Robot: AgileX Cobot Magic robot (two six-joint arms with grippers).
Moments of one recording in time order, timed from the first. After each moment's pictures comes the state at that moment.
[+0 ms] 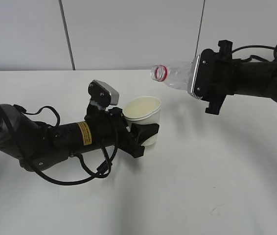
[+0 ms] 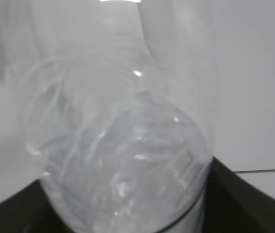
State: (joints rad) left arm -0.48 2.18 -0.96 0.67 -0.99 -0.44; right arm 0.16 1.90 -1.05 -0.76 -0.39 -0.58
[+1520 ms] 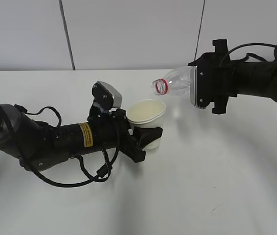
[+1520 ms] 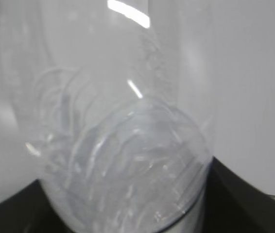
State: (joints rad) left arm -0.49 2.18 -0.96 0.73 -1.00 -0.44; right arm 0.16 1.90 -1.05 -0.73 -0.38 -0.86
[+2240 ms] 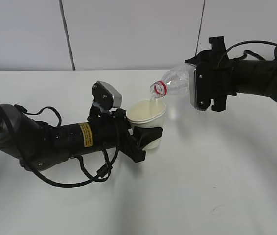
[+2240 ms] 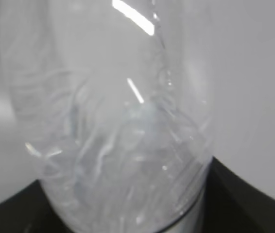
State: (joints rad) left arm -0.49 2.18 -0.96 0.73 -1.01 -0.44; right arm 0.16 1.90 -1.05 -0.73 -0.43 -0.95
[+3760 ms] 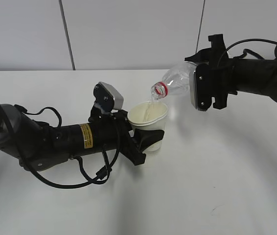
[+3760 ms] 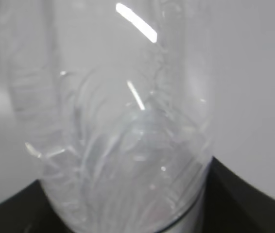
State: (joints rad) left arm -0.49 2.18 -0.96 0.76 -1.02 -0.44; right arm 0.16 1.90 -1.05 -0.68 -0.45 -1.06
